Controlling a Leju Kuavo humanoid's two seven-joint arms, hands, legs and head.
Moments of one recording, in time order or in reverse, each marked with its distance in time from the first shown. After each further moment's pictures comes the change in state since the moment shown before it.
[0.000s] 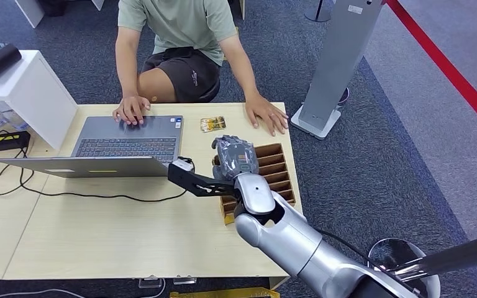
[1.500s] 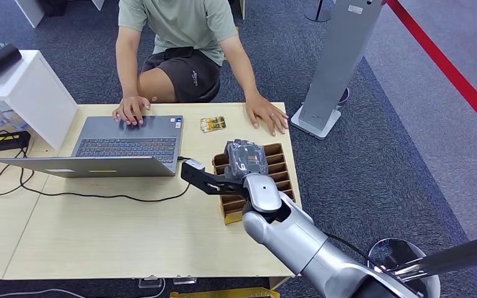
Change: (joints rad) left arm 0.002 -0.008 0.000 0.000 0.011 0.000 0.000; right arm 0.014 -0.013 -0.051 0.048 0.028 0.019 0.000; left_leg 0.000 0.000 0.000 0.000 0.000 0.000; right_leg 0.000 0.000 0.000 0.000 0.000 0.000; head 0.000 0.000
